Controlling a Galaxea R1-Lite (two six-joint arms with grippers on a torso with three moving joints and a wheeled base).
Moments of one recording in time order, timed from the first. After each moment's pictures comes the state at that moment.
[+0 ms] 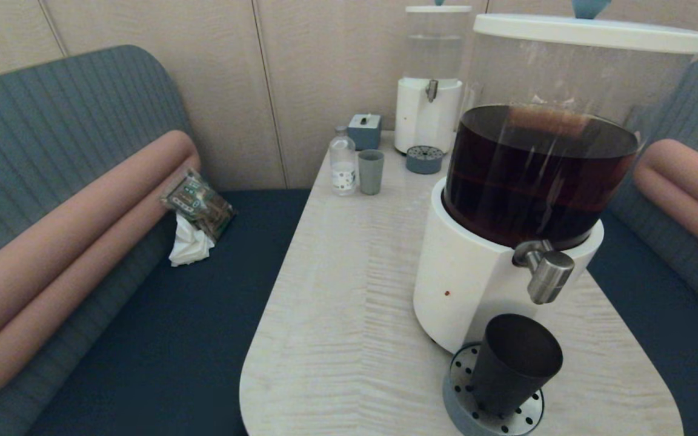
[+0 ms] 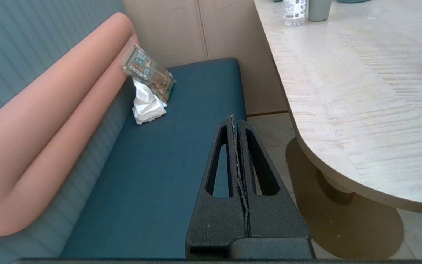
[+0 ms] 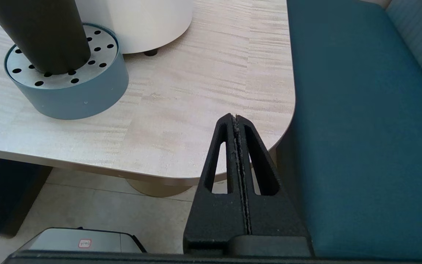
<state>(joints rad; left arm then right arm) 0.02 0.00 0.00 -0.13 -0.06 0.13 0.00 0.00 -0.07 0.18 0.00 -0.03</state>
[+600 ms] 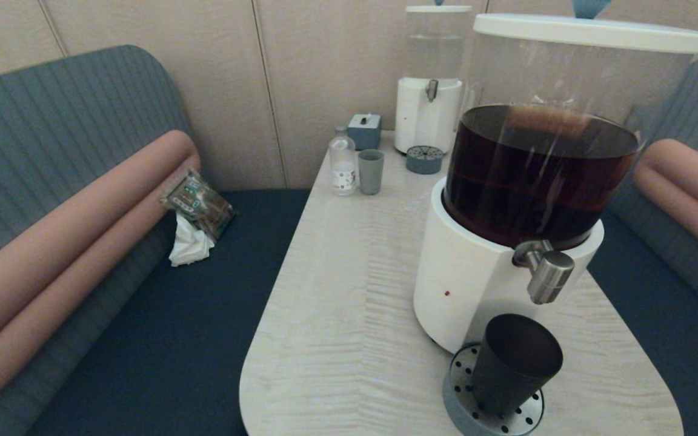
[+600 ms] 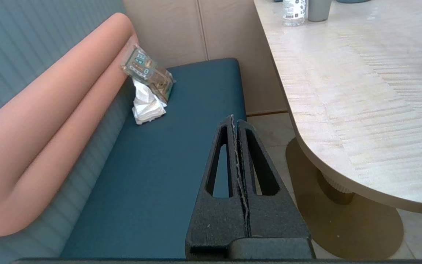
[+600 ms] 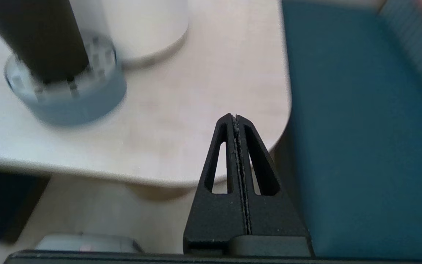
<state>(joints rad) 0.02 0.00 0.00 -0.13 -0.06 0.13 0.00 0.00 -0.13 0.19 -0.02 -0.02</state>
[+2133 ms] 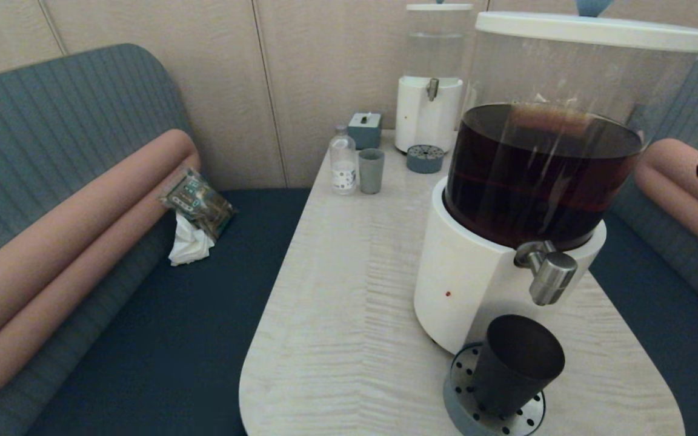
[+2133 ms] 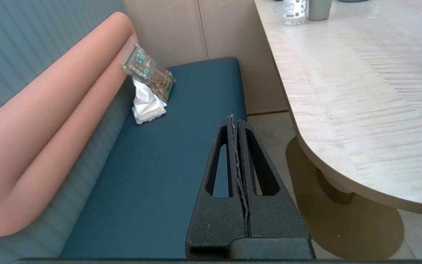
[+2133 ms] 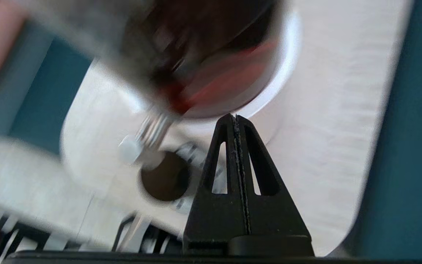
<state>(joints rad) 0.02 0.00 0.00 -0.13 -0.06 0.13 0.16 1.29 -1.60 0.80 0.20 0.13</state>
